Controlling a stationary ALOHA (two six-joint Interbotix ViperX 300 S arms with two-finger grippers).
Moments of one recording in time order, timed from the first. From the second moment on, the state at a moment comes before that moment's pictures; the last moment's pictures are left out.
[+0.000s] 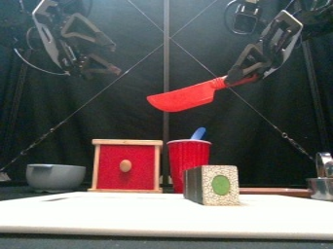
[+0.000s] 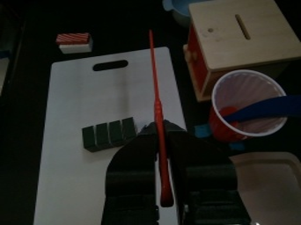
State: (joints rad) left arm -0.03 -0.55 1.02 -0.10 -0.26 0.00; right arm -0.03 -0.54 0.89 -0.05 0.13 0.12
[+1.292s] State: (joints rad) left arm -0.03 -0.09 0.72 -0.13 -0.08 0.00; right arm 0.03 -0.46 0.92 -0.05 0.01 0.12
